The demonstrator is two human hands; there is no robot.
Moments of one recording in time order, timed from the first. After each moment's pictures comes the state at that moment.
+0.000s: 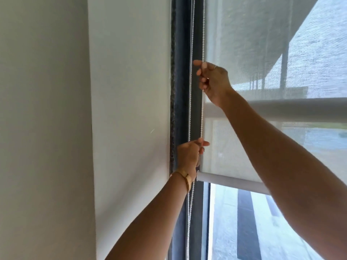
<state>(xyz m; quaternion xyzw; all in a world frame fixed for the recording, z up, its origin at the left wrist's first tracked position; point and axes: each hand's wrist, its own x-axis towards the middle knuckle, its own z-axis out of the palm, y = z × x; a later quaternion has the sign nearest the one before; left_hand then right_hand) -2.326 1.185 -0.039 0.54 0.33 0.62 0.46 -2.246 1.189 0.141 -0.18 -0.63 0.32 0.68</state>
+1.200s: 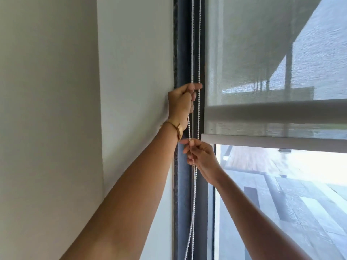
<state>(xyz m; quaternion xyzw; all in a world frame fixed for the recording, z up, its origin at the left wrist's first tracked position) -2.357 1.178 0.091 0.59 0.18 0.71 0.34 -2.275 1.195 -0.045 -0.19 -0.65 0.39 0.62</state>
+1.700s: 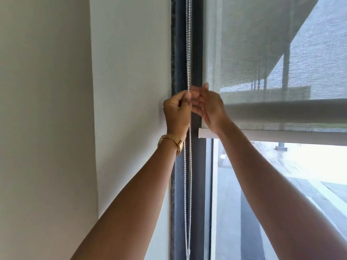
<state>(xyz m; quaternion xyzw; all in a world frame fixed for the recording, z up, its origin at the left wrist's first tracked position) -2.351 1.188 0.061 0.58 0.14 0.78 0.17 -2.264 1.174 0.084 -0.21 -0.64 0.34 0.66</state>
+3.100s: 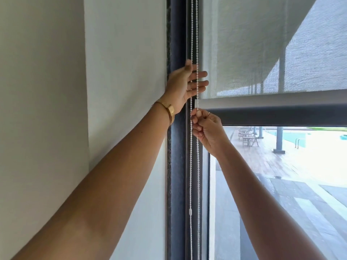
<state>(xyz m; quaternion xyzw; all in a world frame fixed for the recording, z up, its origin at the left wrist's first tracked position) -2.357 1.163 0.141 0.65 0.12 0.61 0.43 -2.256 1.180 0.041 -0.13 -0.59 0.45 0.66</state>
